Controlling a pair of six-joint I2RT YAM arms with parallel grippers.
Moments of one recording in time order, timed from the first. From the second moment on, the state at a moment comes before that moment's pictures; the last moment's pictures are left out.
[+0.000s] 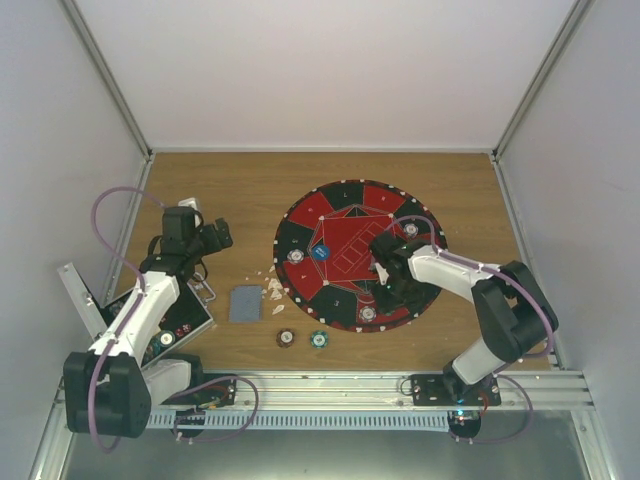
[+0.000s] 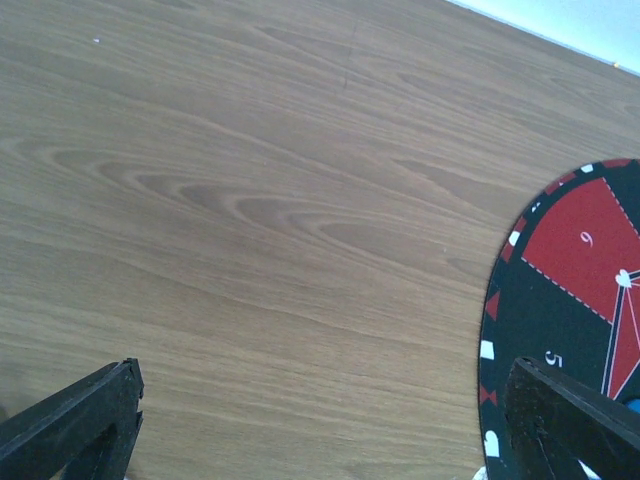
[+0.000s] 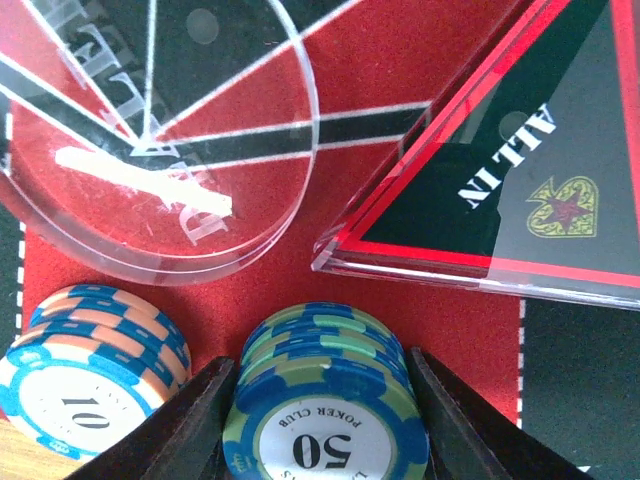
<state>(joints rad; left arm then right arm) -0.04 1.11 0.73 -0.30 -0.02 -0.35 0.55 1.58 0.87 -0.86 -0.09 0.23</state>
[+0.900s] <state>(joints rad) -0.04 1.12 0.73 -0.30 -0.02 -0.35 0.91 1.67 1.17 -0.88 -0.11 0.05</state>
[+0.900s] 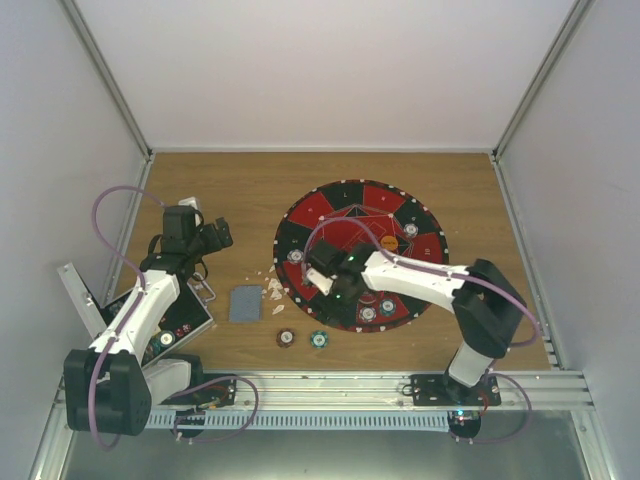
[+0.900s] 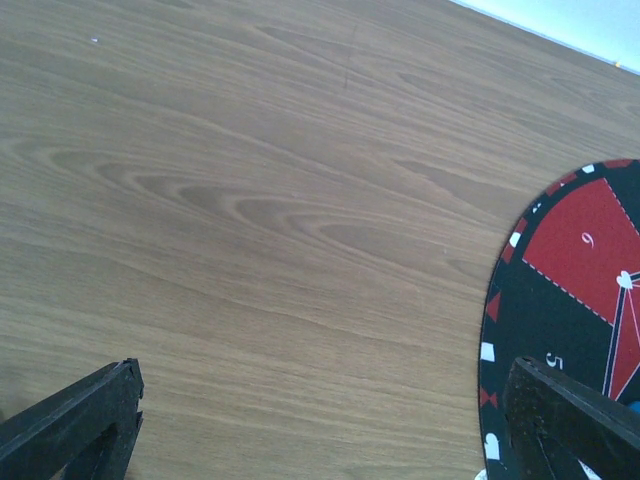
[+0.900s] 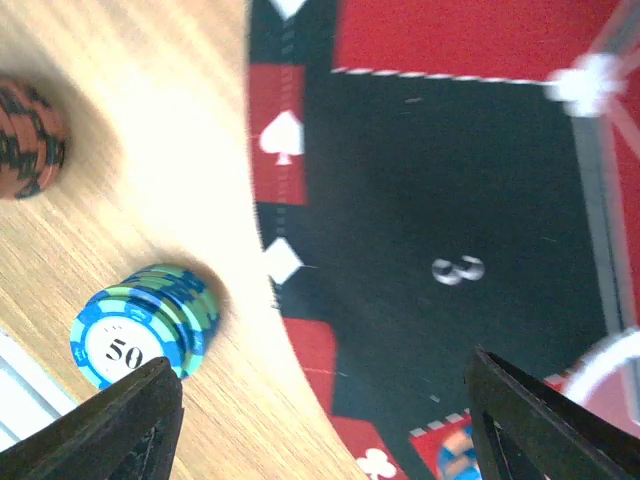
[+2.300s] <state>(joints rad) -0.04 1.04 0.70 -0.33 -0.01 -0.35 1.17 1.79 1.16 -0.81 -0.06 0.01</state>
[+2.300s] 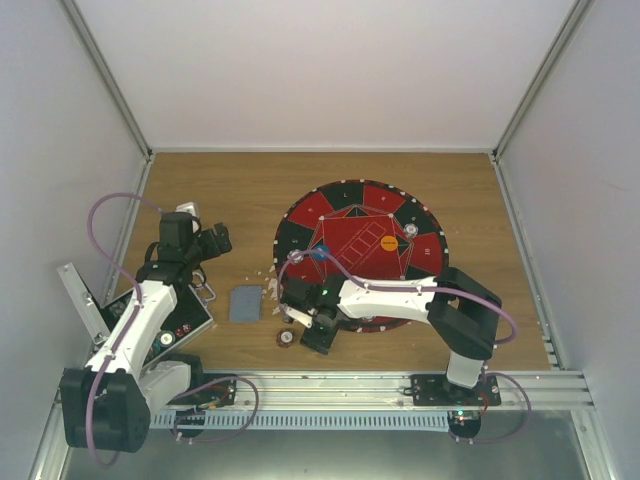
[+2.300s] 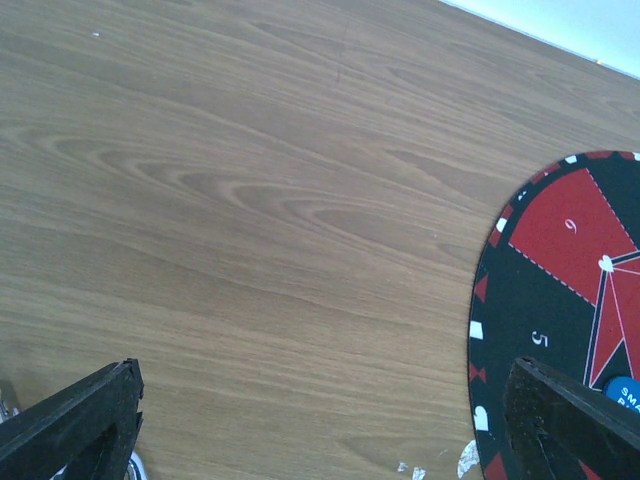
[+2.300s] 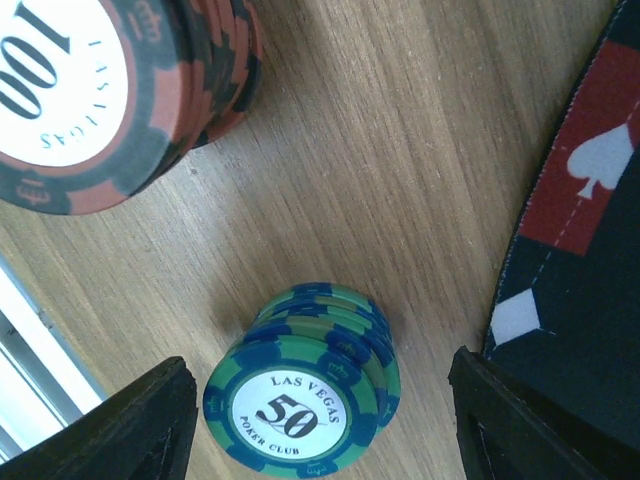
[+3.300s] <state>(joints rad) -0.04 1.03 0.68 -0.33 -0.01 -0.35 1.18 1.81 1.15 -0.81 -0.07 0.02</state>
